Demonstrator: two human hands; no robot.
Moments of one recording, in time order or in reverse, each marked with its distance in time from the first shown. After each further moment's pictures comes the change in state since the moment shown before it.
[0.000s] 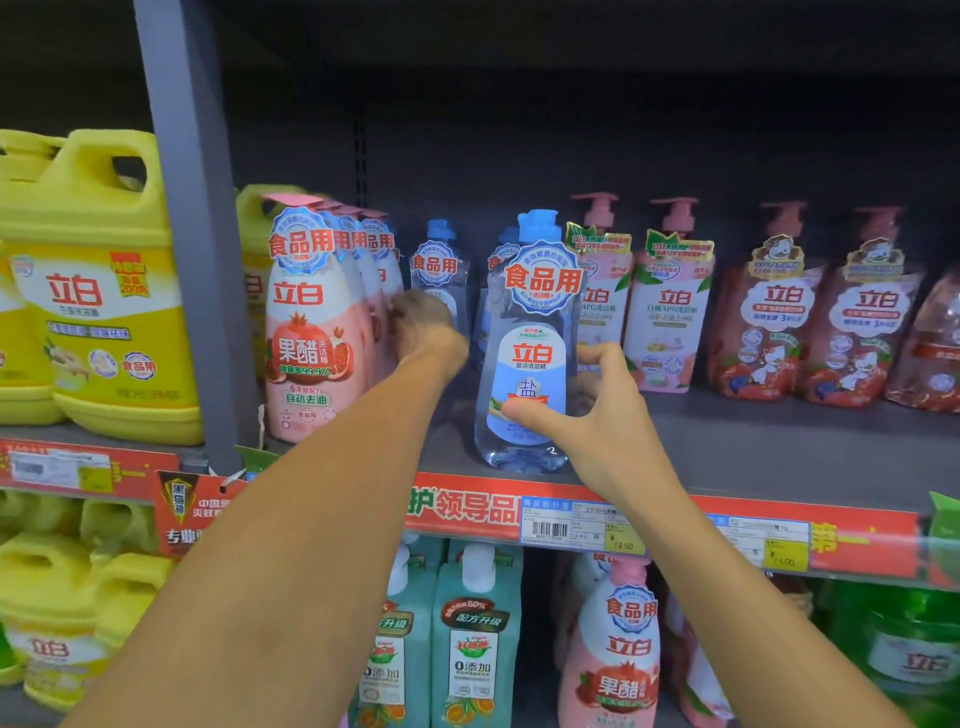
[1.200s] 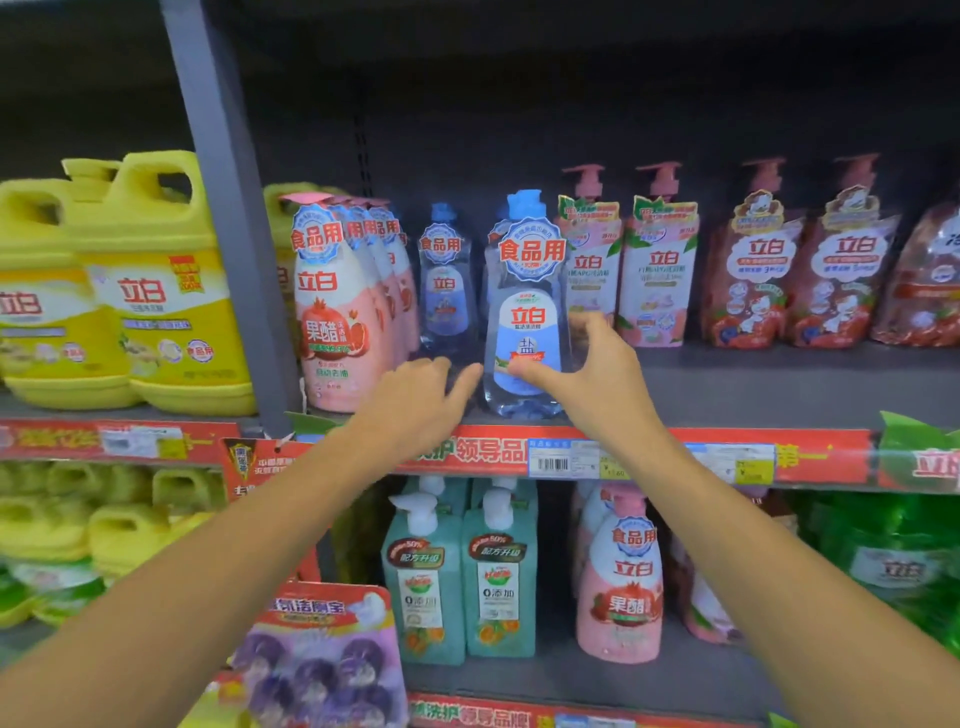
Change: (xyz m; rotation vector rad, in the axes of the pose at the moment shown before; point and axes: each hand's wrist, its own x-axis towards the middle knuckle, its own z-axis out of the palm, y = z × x) left_hand -0.133 -0.069 -0.047 0.230 -0.109 0.501; right_hand -0.011 -0.008 -0.002 -0.224 0.065 -0.012
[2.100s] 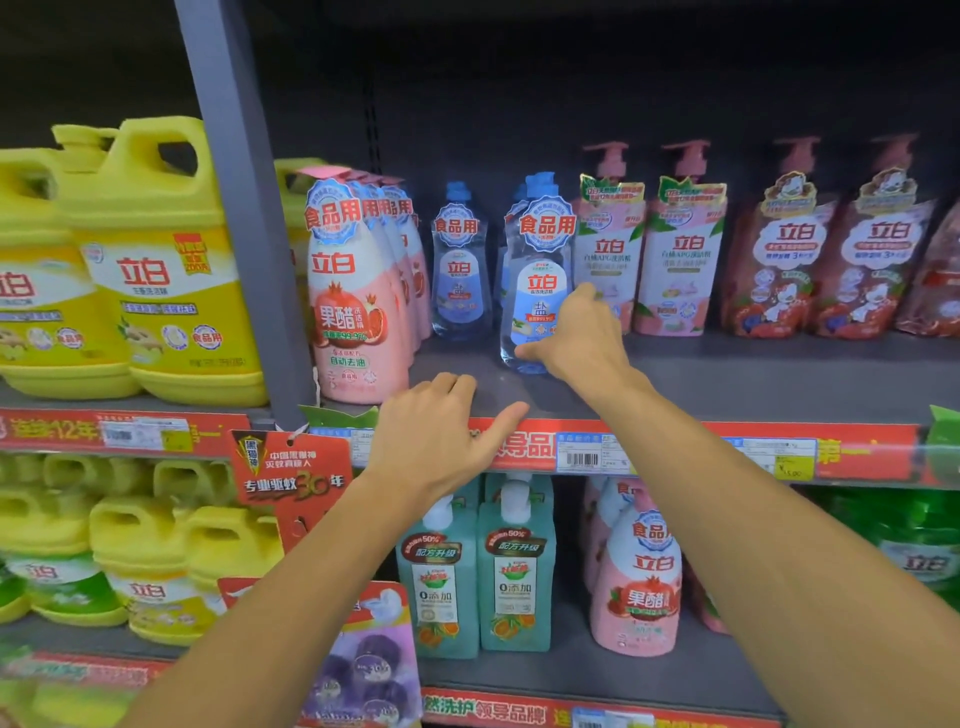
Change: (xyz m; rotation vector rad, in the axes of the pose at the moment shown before) left_hand -0.027 -0.012 0.033 0.099 0.346 0.135; right_hand 0.063 -0.002 0.050 -0.450 -0.006 0.240
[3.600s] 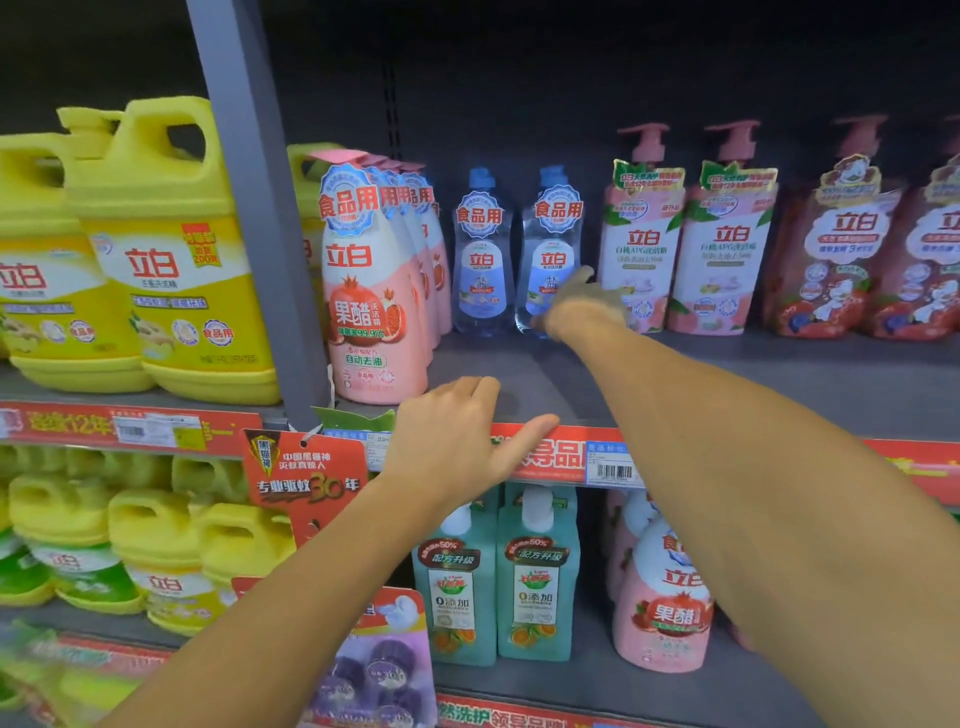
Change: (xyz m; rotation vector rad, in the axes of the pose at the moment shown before) left_hand 0.003 0.000 -0.002 0.050 -0.060 -0.001; right_hand 0.079 -0.014 0.040 -0.360 -0.153 0.126
